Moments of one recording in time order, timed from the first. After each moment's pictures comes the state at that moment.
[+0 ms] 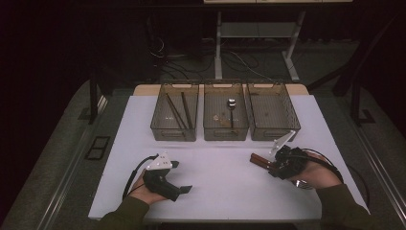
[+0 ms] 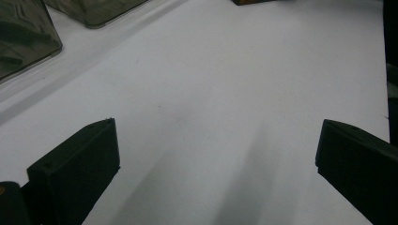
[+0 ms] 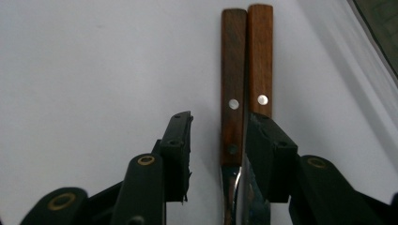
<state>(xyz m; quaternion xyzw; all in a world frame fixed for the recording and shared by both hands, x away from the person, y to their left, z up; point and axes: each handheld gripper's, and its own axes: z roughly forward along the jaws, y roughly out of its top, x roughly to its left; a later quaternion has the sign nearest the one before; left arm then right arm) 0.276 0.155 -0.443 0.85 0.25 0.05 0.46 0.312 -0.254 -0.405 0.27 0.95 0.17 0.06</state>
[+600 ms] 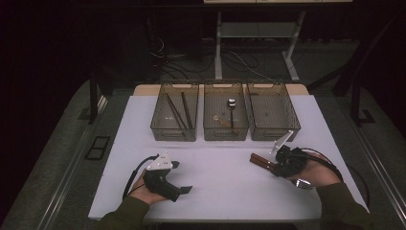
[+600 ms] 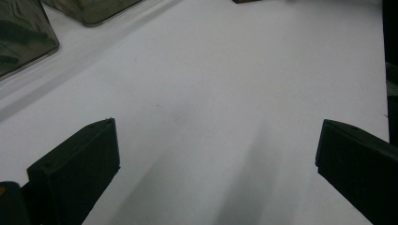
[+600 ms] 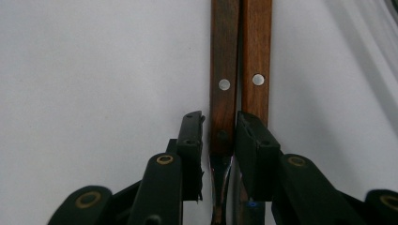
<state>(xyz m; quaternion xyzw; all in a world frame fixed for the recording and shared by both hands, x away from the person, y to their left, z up) 0.276 0.155 -0.443 0.85 0.25 0.05 0.45 0.322 -0.260 -0.417 0.27 0.95 0.14 0.05</state>
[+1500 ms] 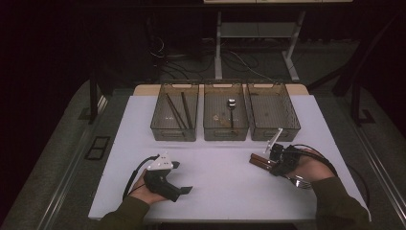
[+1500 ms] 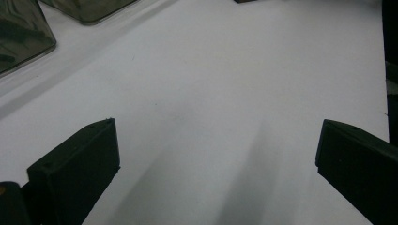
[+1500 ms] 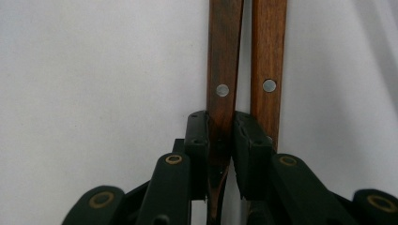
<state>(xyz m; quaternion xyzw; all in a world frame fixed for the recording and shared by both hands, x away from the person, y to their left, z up) 0.276 0.154 -0.444 0.85 0.25 0.05 0.45 0.334 -0.247 -0.420 0.25 0.96 0.09 0.02</state>
